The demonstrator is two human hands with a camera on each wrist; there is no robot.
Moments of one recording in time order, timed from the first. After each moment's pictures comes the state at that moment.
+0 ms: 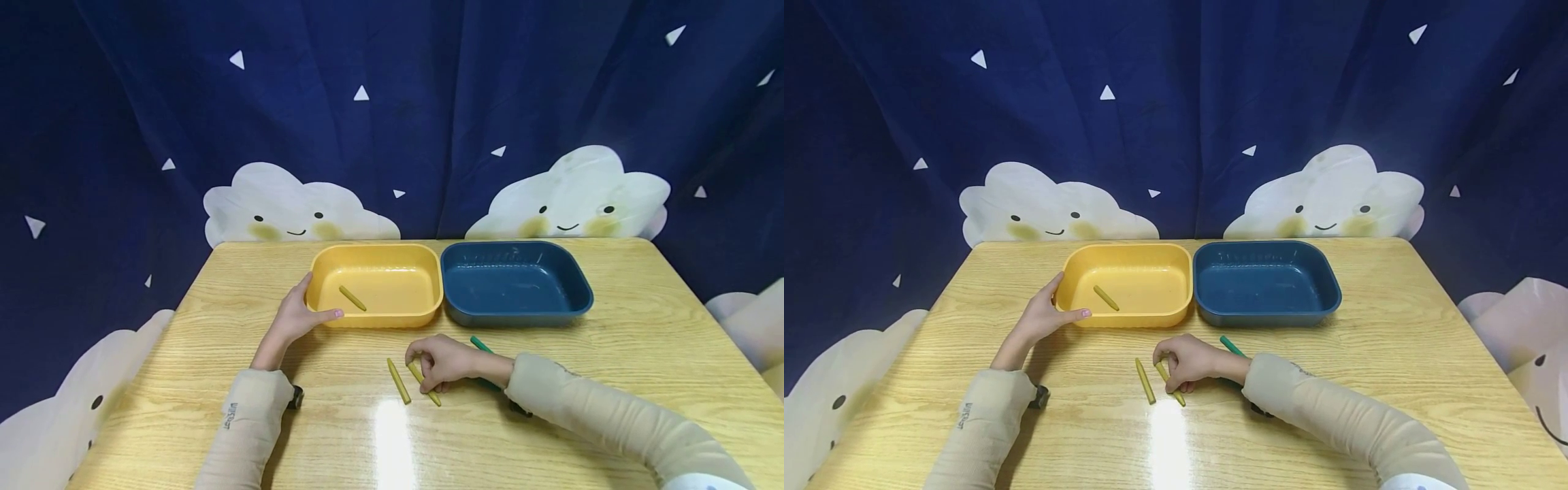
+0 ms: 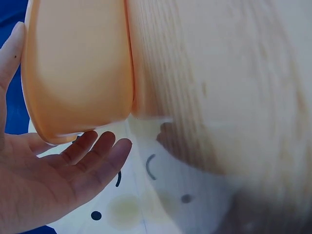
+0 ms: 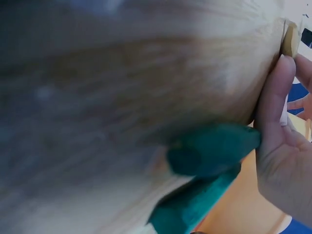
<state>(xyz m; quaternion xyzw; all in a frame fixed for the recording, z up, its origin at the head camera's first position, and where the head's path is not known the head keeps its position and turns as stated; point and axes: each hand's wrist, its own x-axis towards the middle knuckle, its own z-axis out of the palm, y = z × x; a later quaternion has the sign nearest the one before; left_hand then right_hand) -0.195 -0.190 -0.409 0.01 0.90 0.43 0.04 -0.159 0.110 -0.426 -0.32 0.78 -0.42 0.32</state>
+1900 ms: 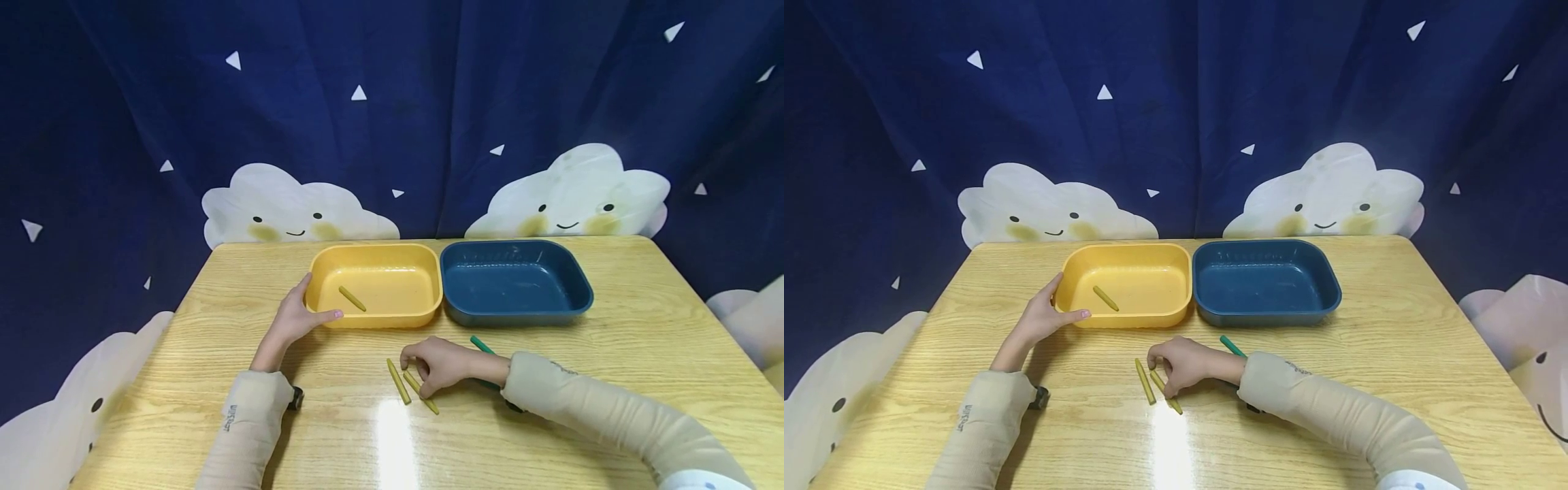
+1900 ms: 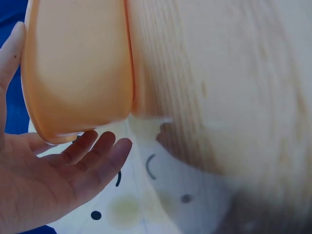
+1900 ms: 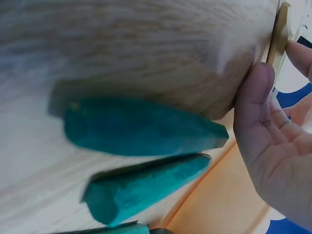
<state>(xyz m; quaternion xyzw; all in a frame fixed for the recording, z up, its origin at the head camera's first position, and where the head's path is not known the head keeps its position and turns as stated) -0.196 -0.190 -0.409 0.00 0.90 0.44 0.05 -0.159 0.103 -0.414 -0.44 0.82 -0.28 0.24</state>
